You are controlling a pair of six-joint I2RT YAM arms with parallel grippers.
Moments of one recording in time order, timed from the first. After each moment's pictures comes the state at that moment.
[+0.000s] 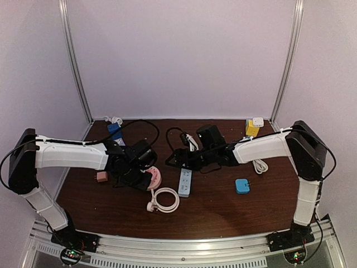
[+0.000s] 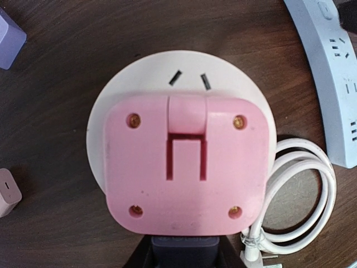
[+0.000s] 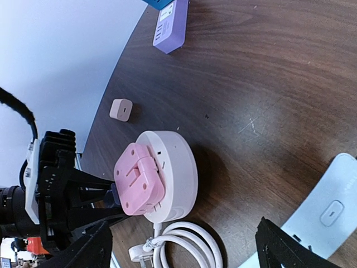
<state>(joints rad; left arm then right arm) -0.93 1.61 1.04 -0.66 -0.22 -0.56 0.81 1.92 1.21 0.13 -0.42 0.69</state>
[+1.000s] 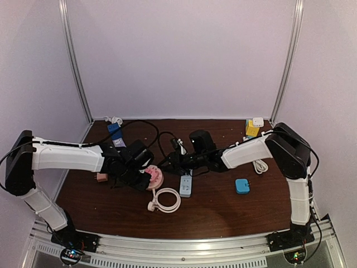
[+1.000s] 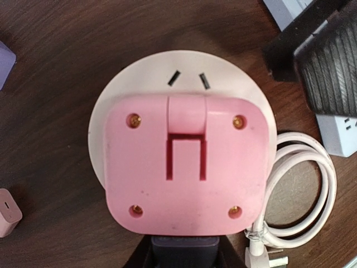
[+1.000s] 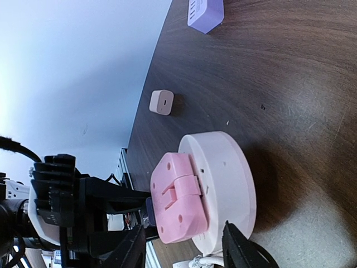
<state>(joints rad) -0.91 1.58 0.98 -0.57 -0.19 -0.45 0.83 2.10 1.28 0.38 -0.62 0.94</state>
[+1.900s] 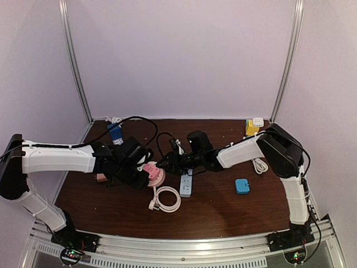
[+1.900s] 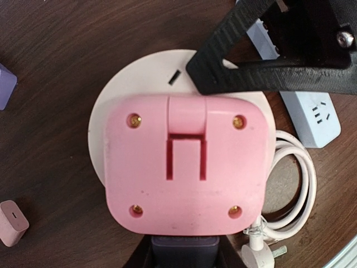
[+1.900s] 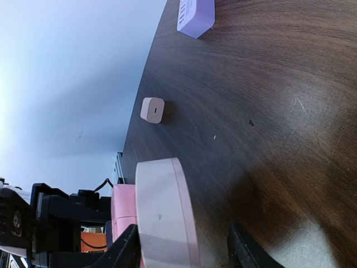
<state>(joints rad) -0.91 1.49 0.95 -0.54 -0.16 -0.39 0.81 2.19 1.35 0.39 -0.63 0.93</state>
